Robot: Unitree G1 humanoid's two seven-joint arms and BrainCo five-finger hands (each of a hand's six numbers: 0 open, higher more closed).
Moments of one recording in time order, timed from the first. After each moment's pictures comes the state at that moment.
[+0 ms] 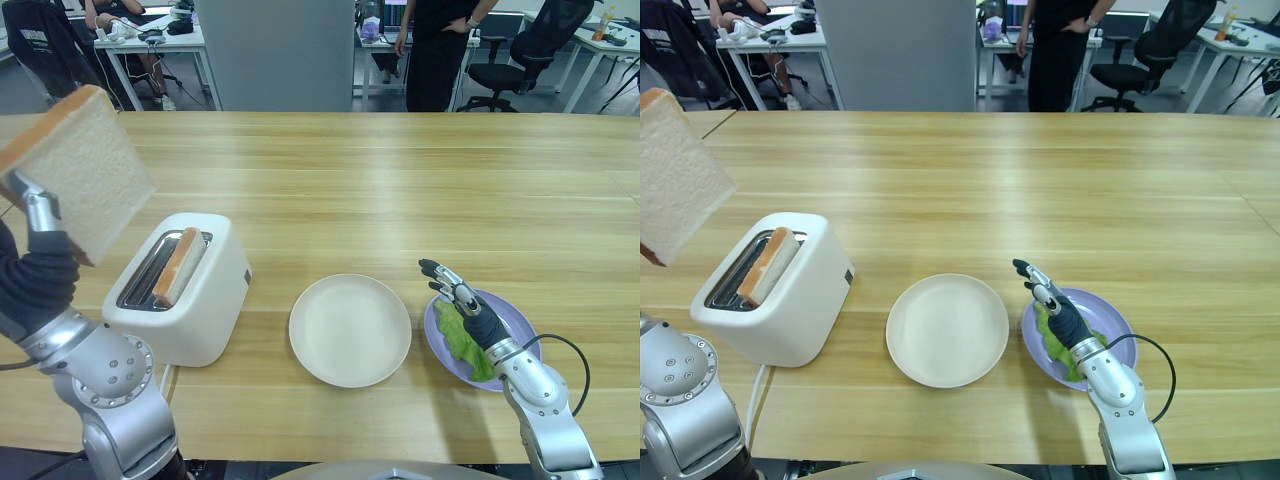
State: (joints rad) left arm 0.02 0.09 0.42 -0.83 0.66 0.09 0.43; right arm 0.24 -0.32 0.05 -0.30 -0.02 -0.06 0.31
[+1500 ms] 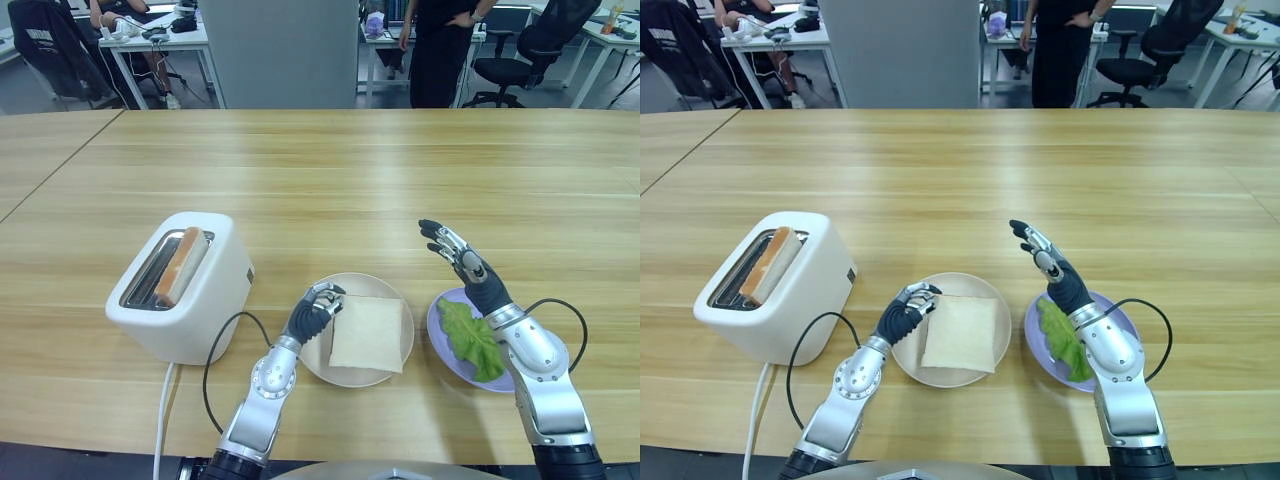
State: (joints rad) left arm 0.10 0.08 -0.25 -0.03 0.24 -0.01 -0.02; right arm 0.07 -0.30 0.01 -0.30 0.00 -0.07 0.34
